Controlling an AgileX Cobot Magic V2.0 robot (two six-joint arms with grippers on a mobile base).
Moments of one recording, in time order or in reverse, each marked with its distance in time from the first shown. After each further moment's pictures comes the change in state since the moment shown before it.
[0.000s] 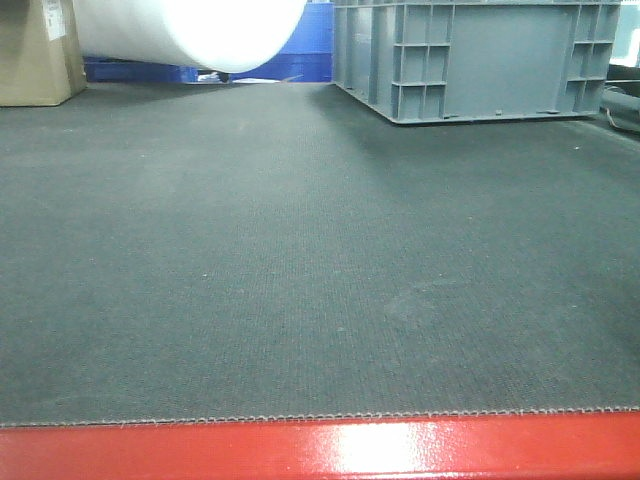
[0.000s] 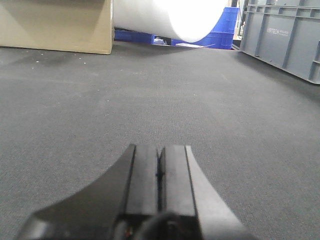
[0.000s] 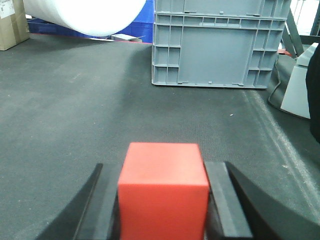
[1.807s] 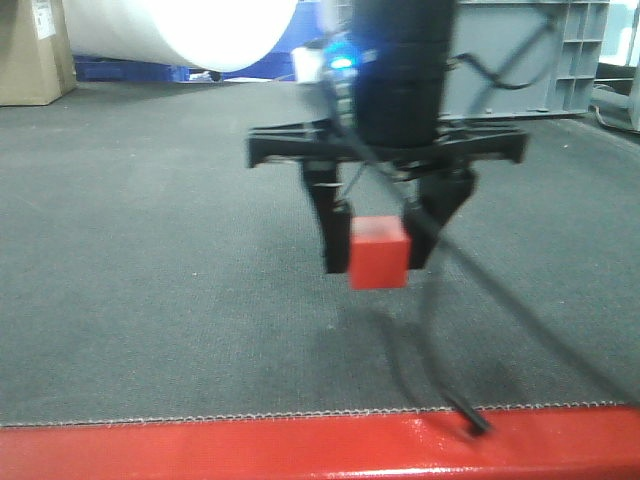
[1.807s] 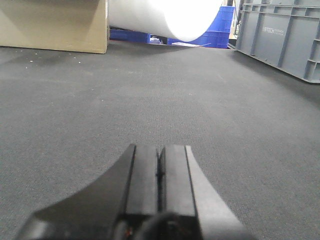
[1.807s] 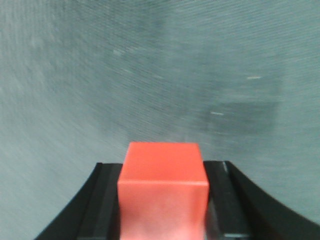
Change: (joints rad) left arm 0.000 0.000 0.000 0.000 0.000 0.000; right arm 0.574 1.646 -1.129 -0.075 0.813 0.699
